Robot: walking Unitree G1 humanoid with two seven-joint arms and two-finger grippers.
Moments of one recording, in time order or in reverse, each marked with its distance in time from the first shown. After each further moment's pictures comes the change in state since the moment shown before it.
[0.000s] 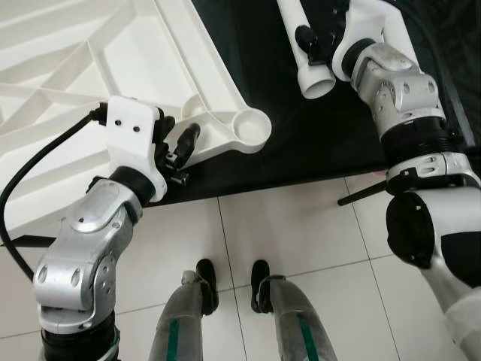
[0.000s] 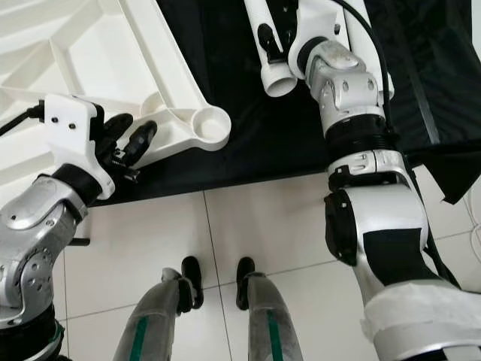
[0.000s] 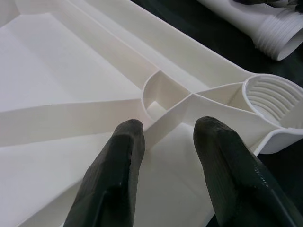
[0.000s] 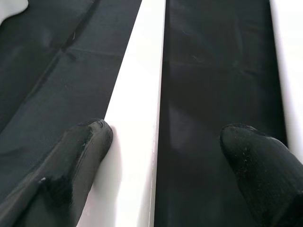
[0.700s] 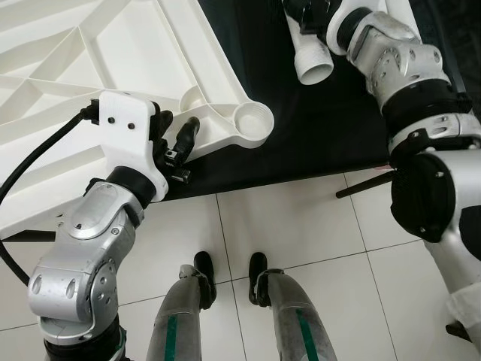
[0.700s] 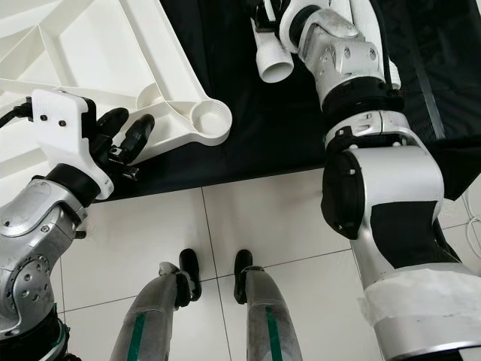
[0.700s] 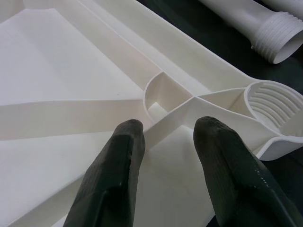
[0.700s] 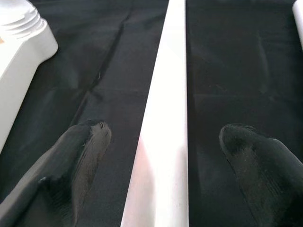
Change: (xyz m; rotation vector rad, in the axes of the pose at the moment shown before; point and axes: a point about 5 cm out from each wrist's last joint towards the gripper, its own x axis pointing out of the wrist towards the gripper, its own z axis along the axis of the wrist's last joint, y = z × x) left arm -0.004 -0.005 0.008 -0.026 -0.024 0.035; right arm 0.007 0.001 0.030 0.132 -0.082 0.068
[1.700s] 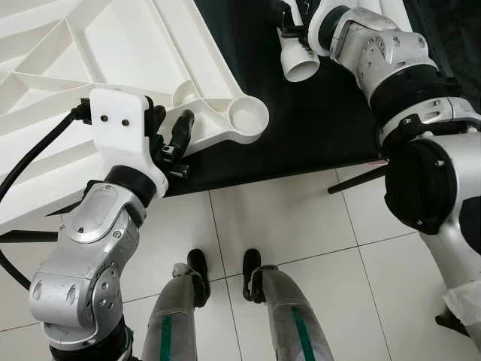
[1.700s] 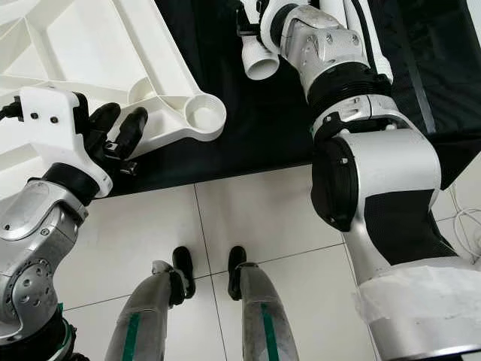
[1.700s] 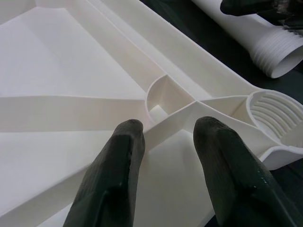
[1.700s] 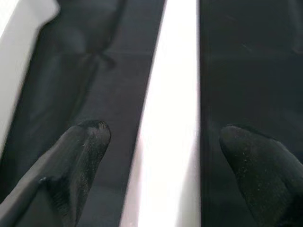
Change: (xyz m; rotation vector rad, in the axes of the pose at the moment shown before) left arm -0.003 -0.003 0.003 -0.030 -0.013 0.052; right arm 0.008 0.024 -0.013 0.026 0.178 -0.005
